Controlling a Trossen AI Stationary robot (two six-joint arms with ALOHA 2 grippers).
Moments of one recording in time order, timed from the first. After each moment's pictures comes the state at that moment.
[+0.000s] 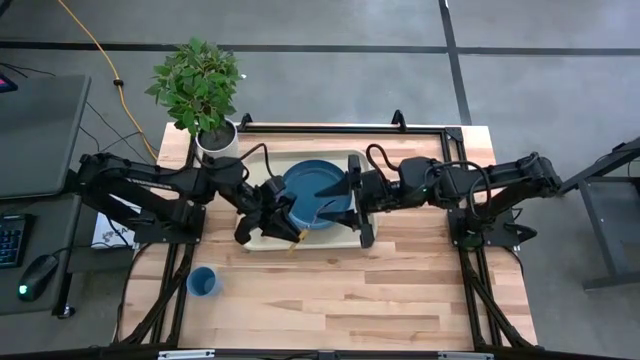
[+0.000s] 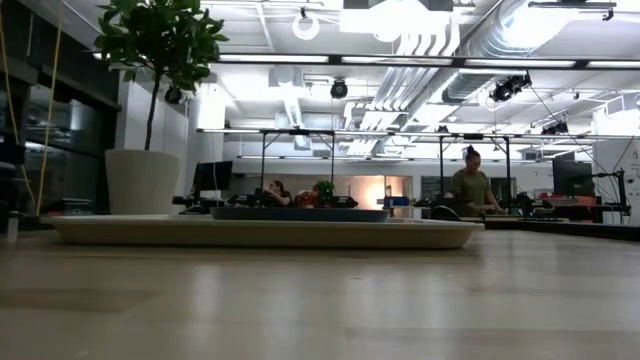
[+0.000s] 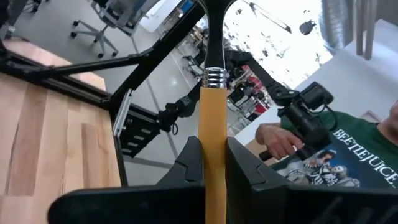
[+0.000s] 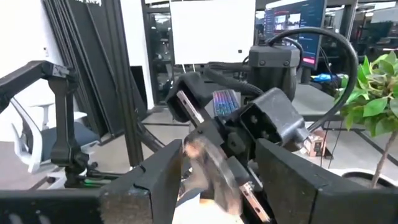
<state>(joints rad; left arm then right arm) 0.03 1.21 0.98 0.21 0.53 -0.76 0.20 1.43 1.43 0.03 0.04 0.02</state>
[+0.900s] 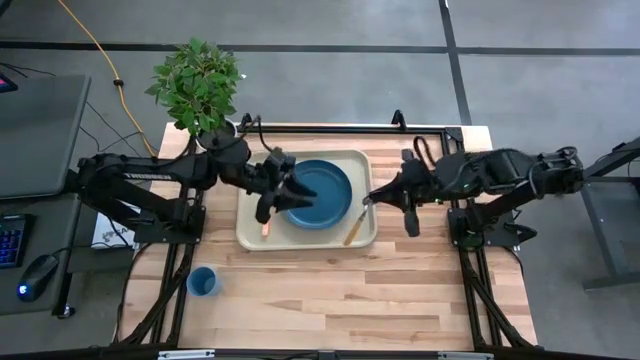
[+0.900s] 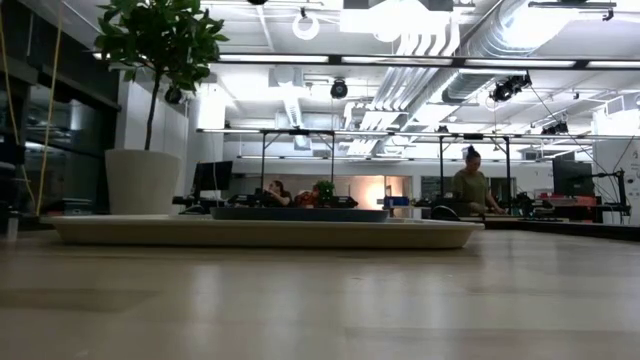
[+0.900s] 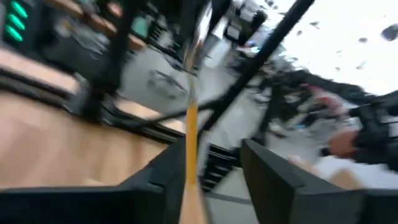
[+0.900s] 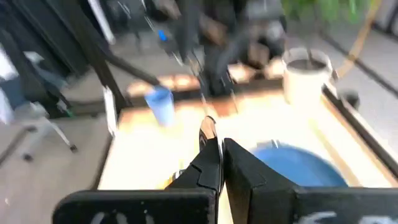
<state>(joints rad) 0.16 1.22 1.06 0.07 0.35 -0.51 0.24 1.16 1.43 -0.64 0.22 0.22</state>
